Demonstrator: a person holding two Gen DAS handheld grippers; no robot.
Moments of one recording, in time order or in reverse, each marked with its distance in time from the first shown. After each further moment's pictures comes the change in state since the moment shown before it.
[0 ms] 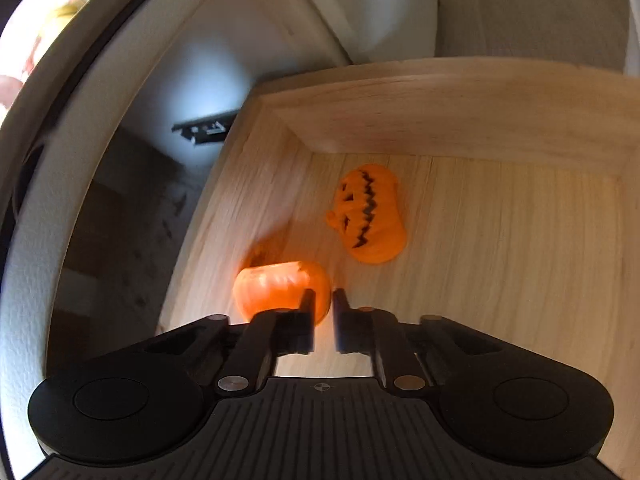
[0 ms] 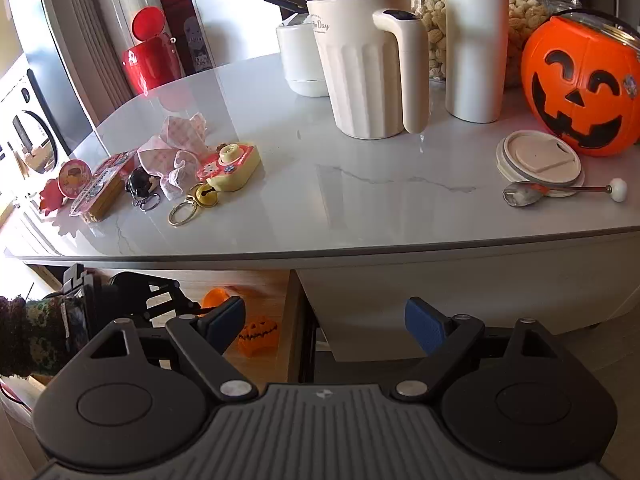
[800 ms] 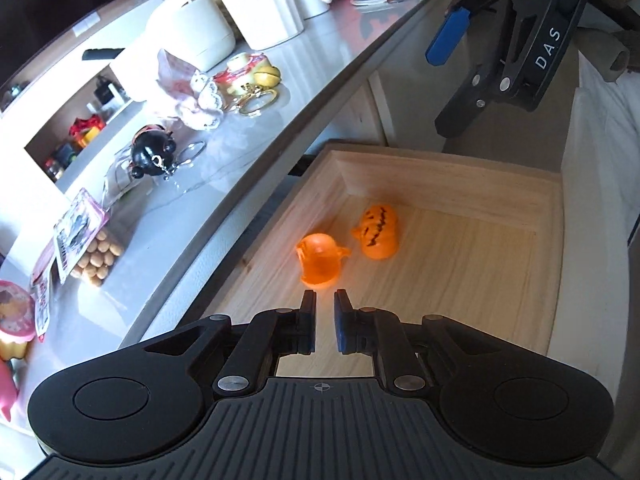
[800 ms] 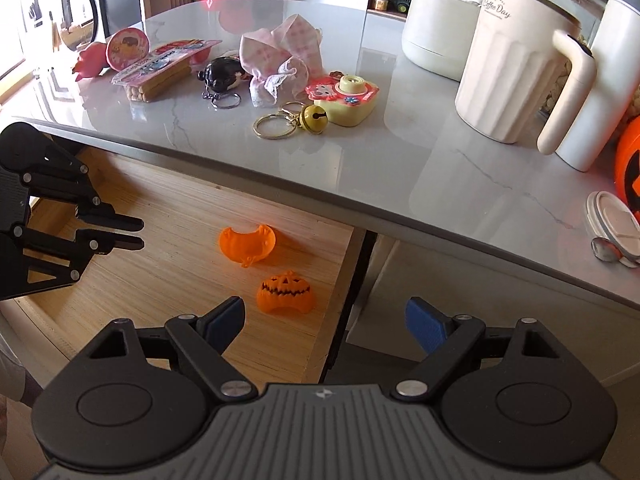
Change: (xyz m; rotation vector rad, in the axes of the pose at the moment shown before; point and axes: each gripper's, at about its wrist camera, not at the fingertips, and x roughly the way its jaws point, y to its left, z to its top) left arm -0.108 0.016 -0.059 -0.217 -0.232 -0.001; right arm 0.039 0.076 -0.018 -0.344 0.113 -0.047
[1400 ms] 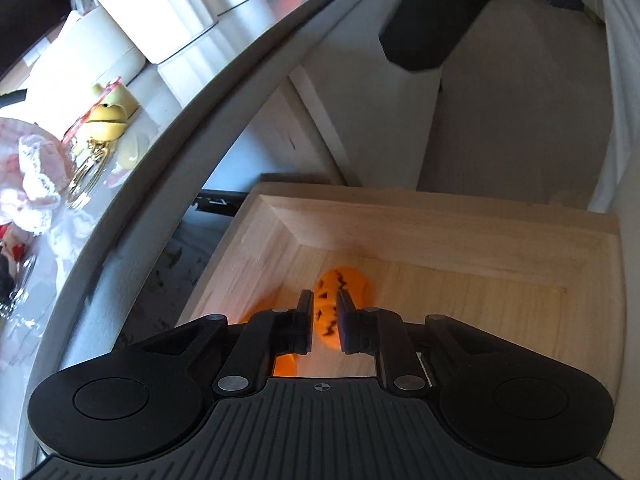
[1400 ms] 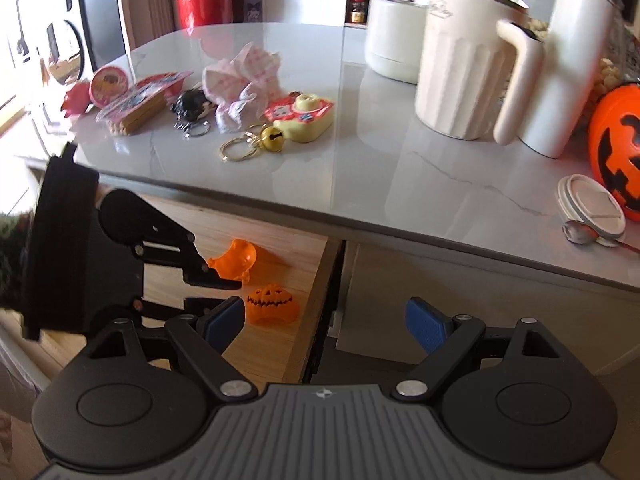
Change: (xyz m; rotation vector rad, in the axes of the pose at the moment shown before) left arm 0.095 -0.045 0.062 0.109 0.019 -0.032; right arm -0.021 -0.039 -0.006 0.141 -0.080 0.019
